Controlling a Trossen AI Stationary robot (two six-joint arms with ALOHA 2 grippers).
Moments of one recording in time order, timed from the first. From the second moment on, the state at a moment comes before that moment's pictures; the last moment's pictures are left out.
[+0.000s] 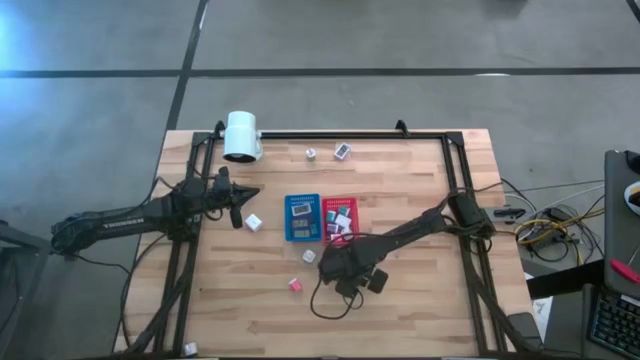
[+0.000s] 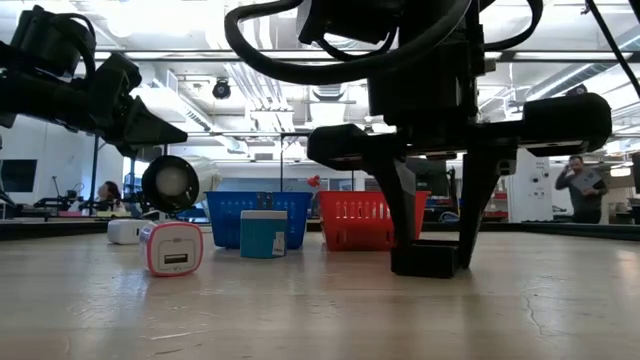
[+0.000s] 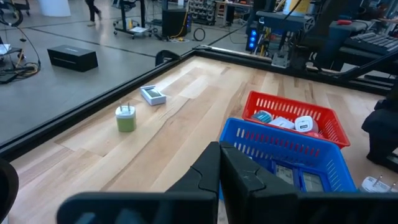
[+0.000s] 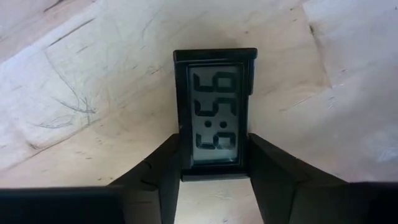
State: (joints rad) left arm 0.32 0.36 0.04 0.11 -0.02 -0.09; right arm 0.32 2.15 1.54 -0.89 -0.05 -0.71
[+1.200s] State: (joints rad) left arm 0.32 0.36 0.04 0.10 -0.02 -0.09; right arm 0.11 1.29 0.98 -0.08 -0.19 -0.30
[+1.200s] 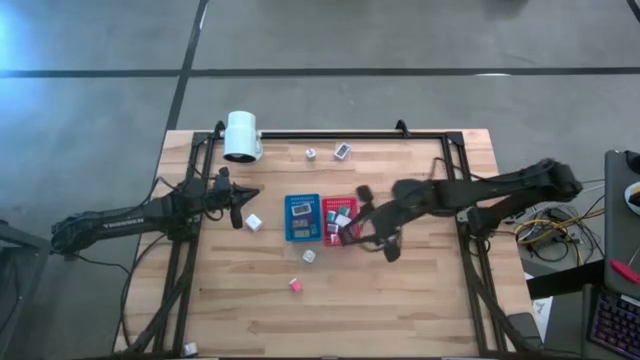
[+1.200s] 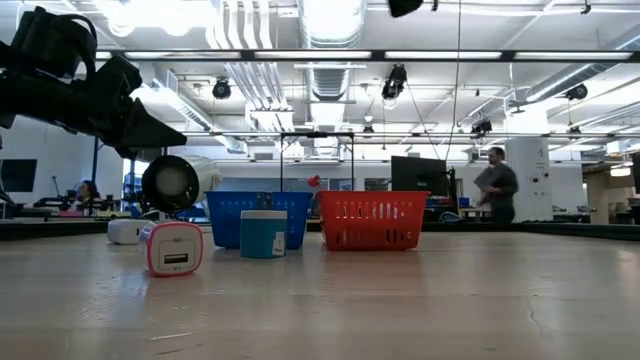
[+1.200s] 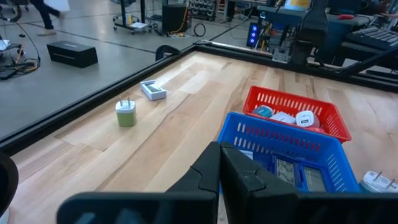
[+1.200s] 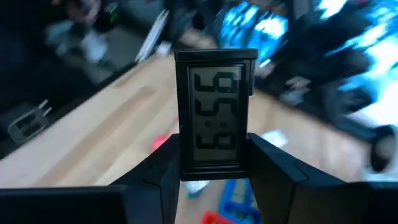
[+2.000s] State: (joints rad) left arm 0.32 0.36 0.04 0.10 -0.02 -0.09; right arm 0.10 0.64 0.37 0.30 0.22 -0.20
